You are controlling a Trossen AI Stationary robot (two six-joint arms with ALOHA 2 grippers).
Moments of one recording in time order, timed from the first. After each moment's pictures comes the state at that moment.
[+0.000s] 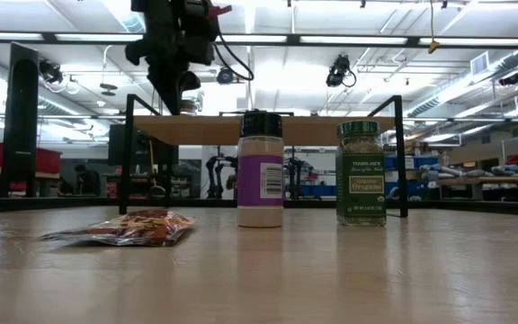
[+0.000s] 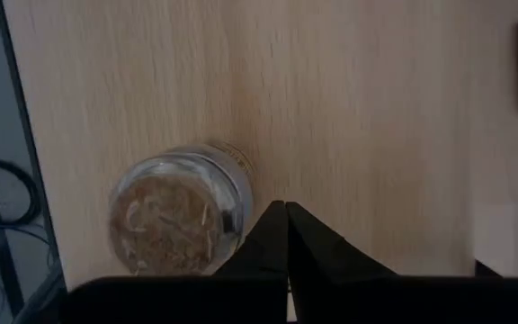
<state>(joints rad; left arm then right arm) 0.50 1.56 1.47 -1.24 0.04 0.59 0.38 1.42 1.28 0.13 0.58 -0.61</state>
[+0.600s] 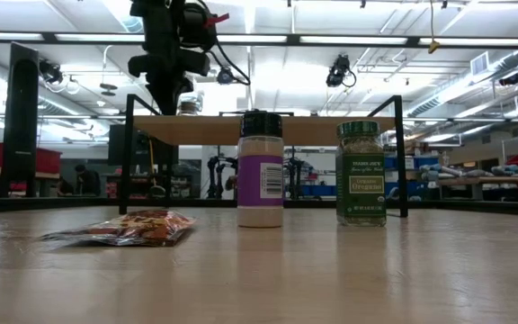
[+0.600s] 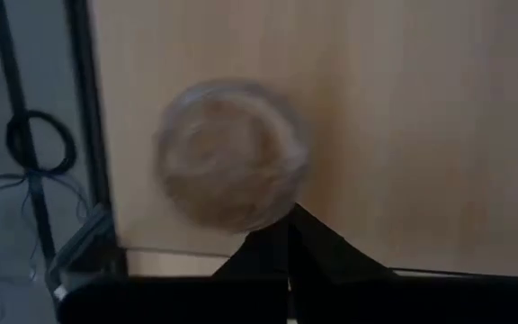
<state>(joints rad) 0.55 1.56 1.45 -1.21 -0.08 0.55 0.38 1.42 1.28 0.13 0.58 -0.61</state>
